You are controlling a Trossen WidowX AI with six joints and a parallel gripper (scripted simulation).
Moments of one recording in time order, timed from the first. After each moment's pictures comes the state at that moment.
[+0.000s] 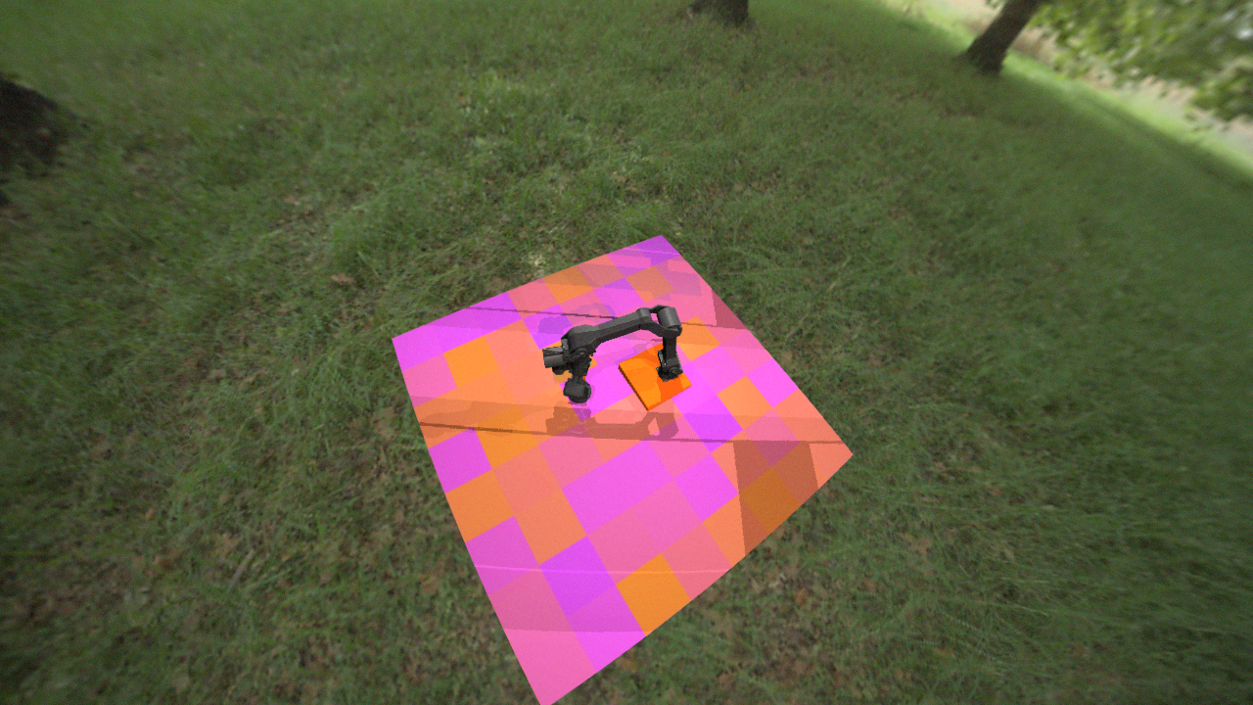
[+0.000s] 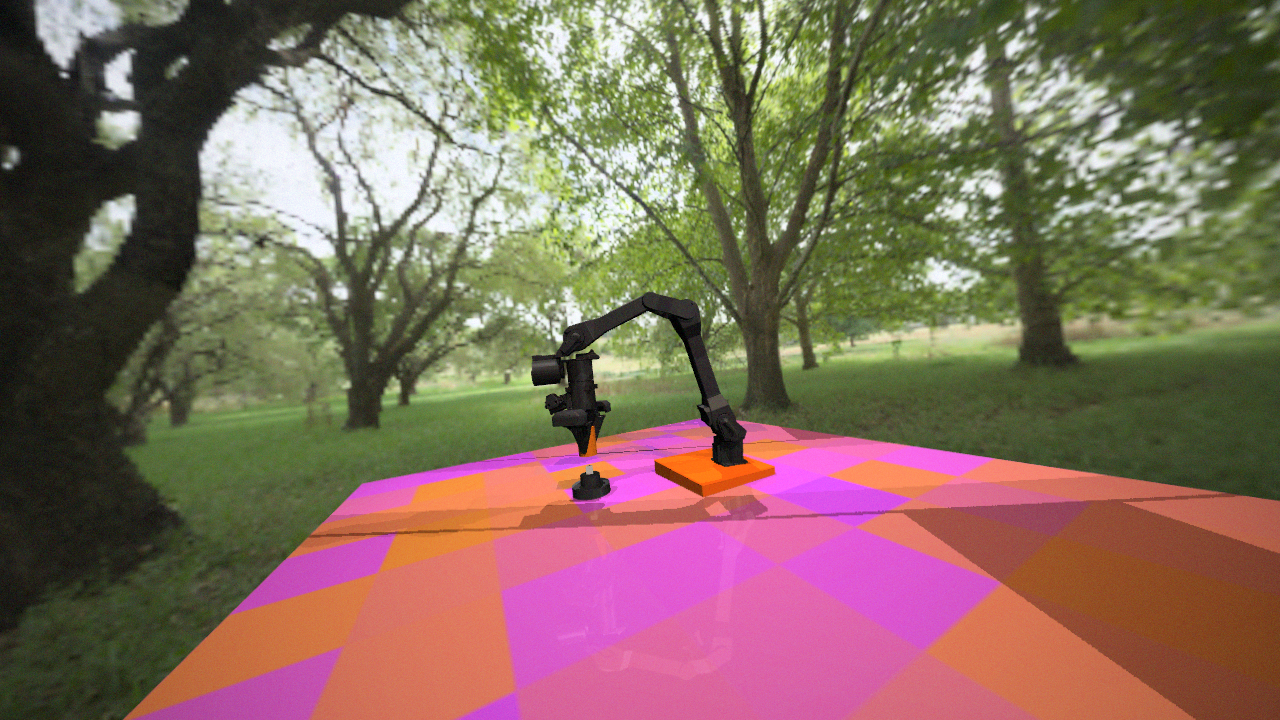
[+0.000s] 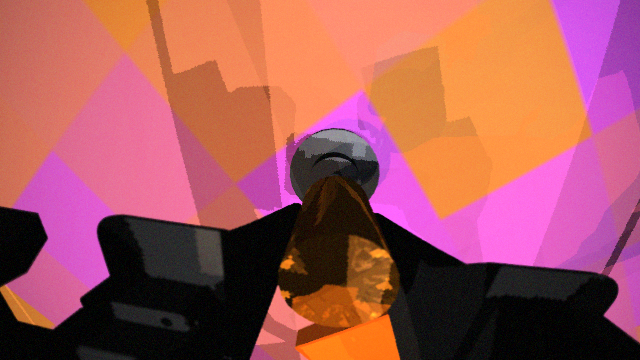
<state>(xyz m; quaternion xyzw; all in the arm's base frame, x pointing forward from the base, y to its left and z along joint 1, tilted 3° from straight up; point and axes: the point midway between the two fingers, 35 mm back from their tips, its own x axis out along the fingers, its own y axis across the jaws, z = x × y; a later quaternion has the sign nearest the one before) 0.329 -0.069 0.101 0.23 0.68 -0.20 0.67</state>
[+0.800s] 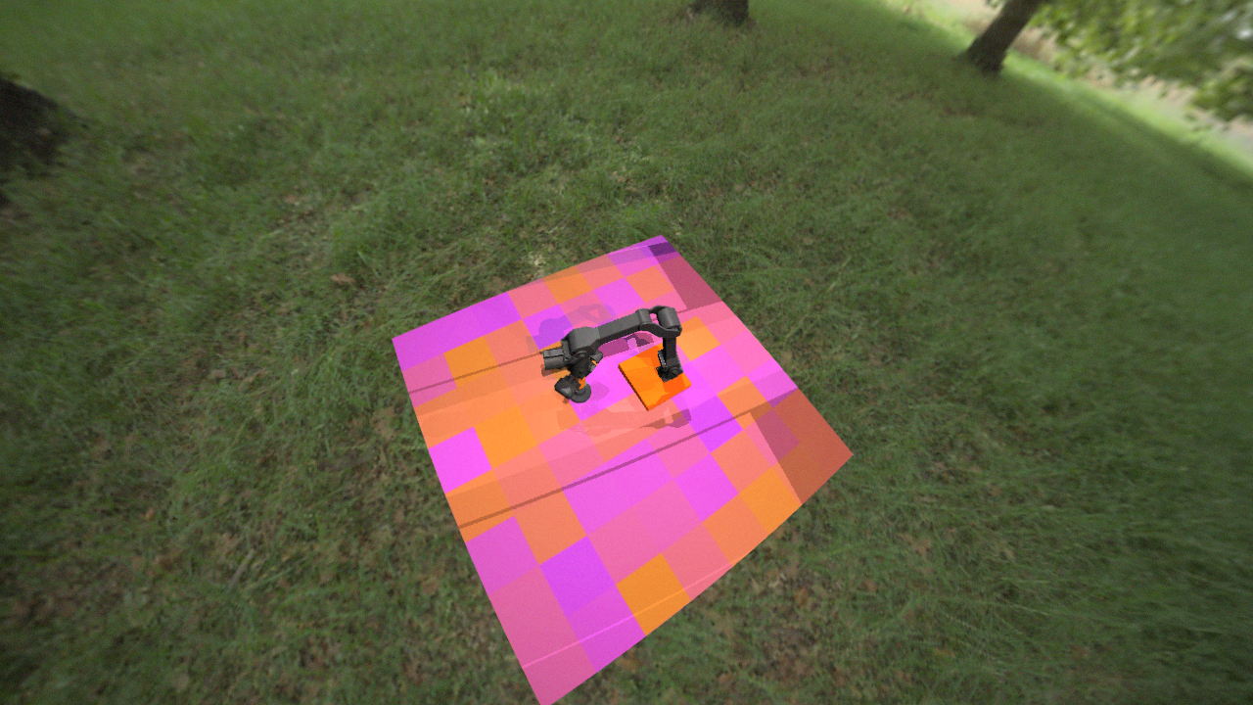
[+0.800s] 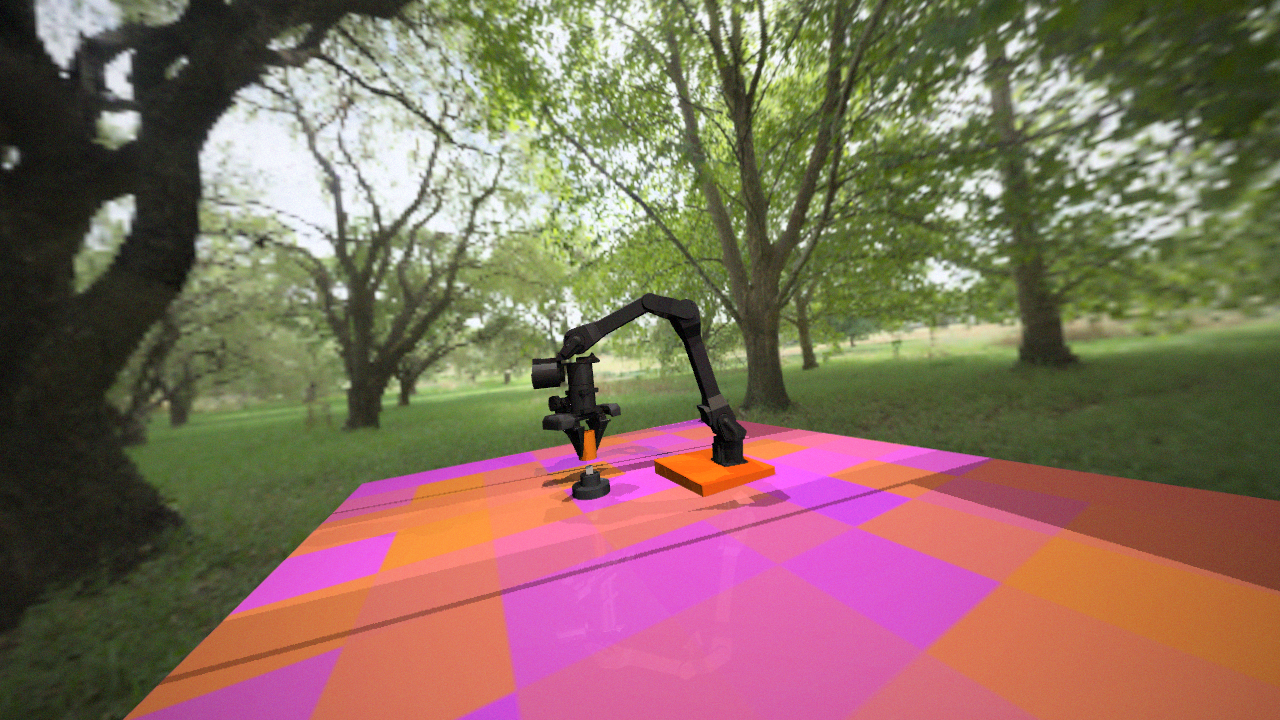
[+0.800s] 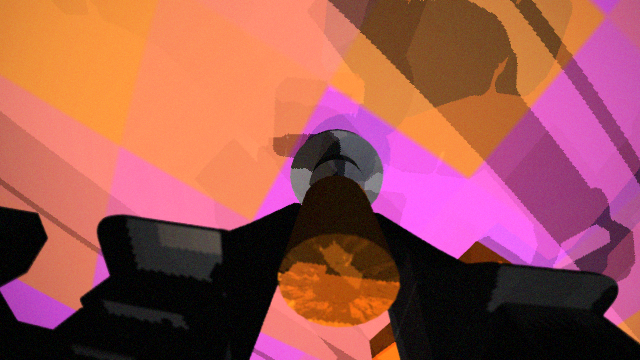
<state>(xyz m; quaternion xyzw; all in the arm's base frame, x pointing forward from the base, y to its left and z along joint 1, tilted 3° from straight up) 0.330 -0.068 0.093 0.36 0.62 -0.34 0.61</state>
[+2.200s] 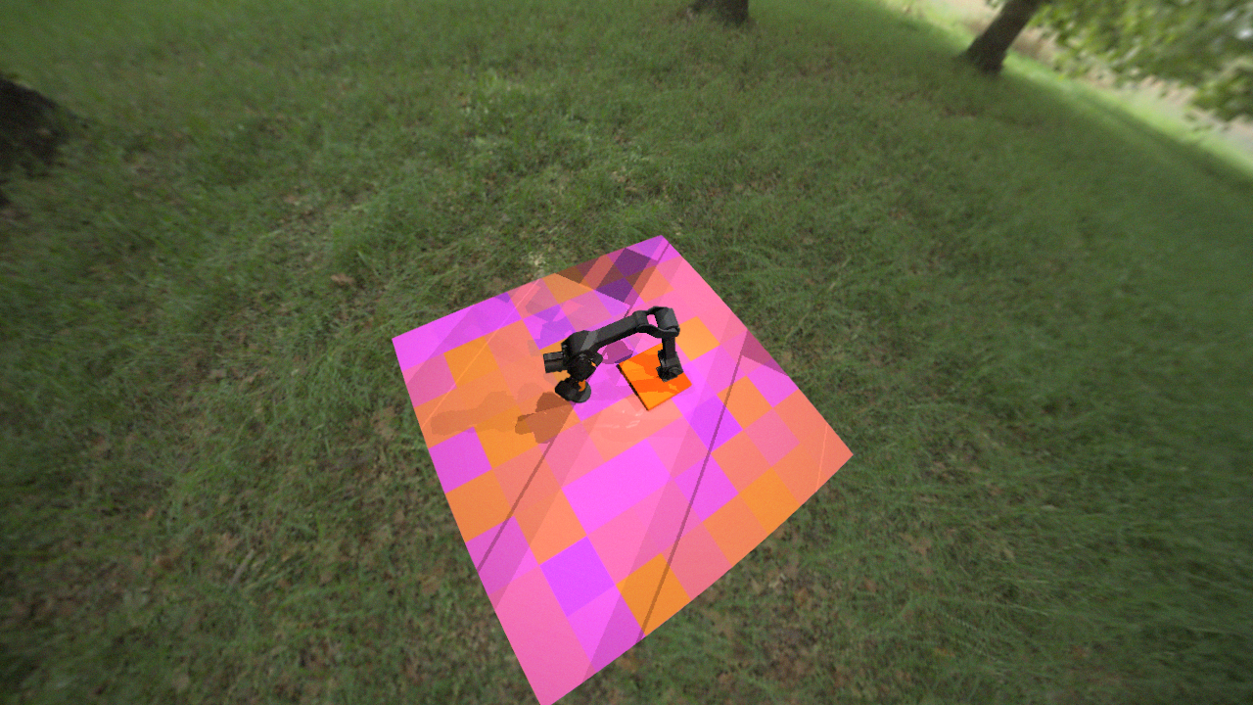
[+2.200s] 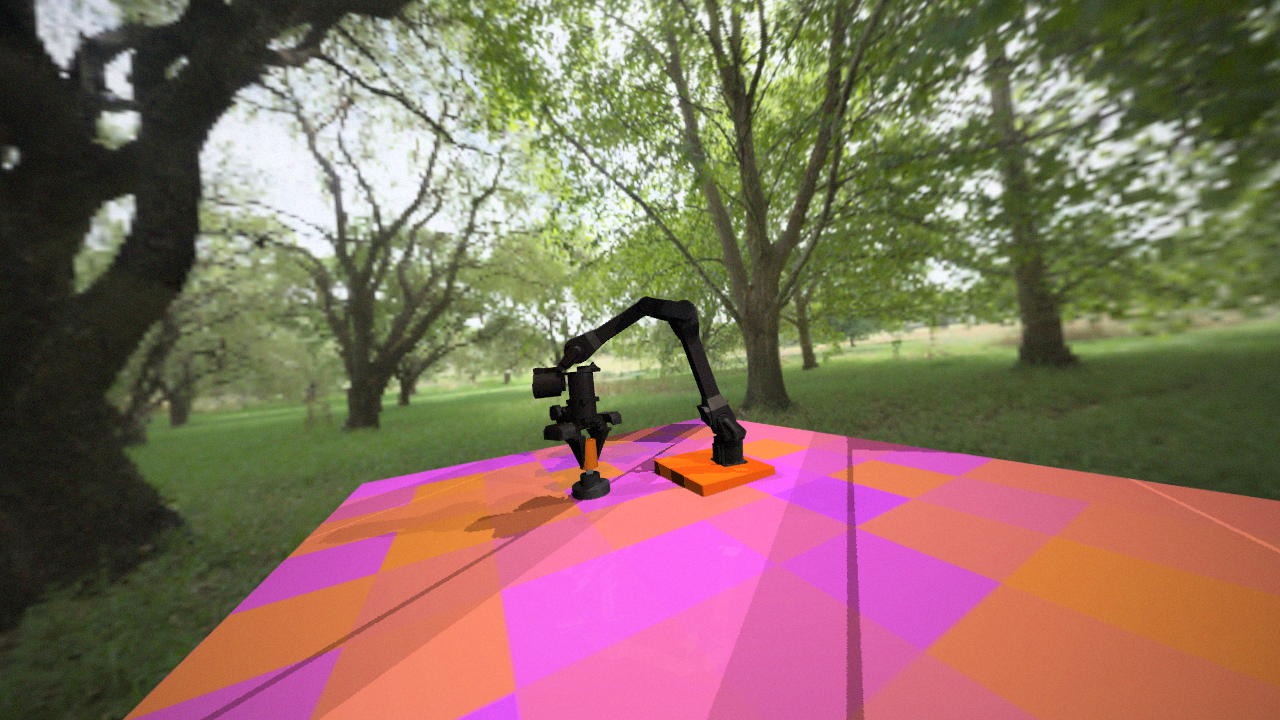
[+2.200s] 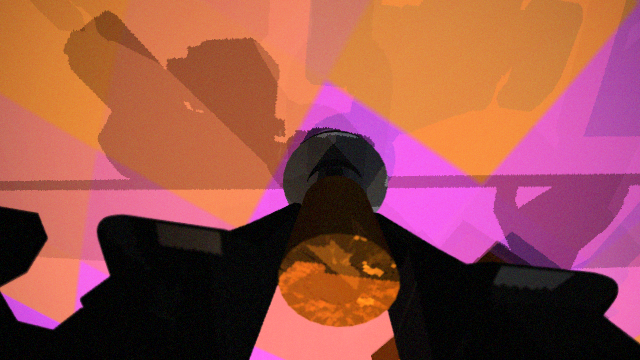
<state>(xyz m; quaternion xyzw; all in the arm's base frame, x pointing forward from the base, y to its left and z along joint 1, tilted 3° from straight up) 0.329 -0.068 0.073 0.36 0.62 -0.34 0.61</state>
